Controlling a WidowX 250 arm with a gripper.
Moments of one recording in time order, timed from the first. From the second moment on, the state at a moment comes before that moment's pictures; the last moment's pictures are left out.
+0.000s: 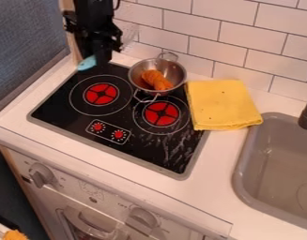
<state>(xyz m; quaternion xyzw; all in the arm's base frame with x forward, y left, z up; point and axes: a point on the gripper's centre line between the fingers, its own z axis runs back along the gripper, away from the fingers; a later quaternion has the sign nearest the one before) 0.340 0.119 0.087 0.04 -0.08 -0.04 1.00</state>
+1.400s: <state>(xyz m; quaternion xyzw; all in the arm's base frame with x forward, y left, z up) 0.375 0.163 0.010 0.02 -0.01 -0.01 1.00</state>
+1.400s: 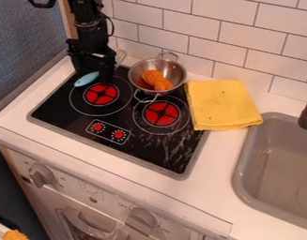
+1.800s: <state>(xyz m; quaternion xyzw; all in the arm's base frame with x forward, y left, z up) 0.374 0.159 0.012 0.01 -0.01 -0.02 1.00</state>
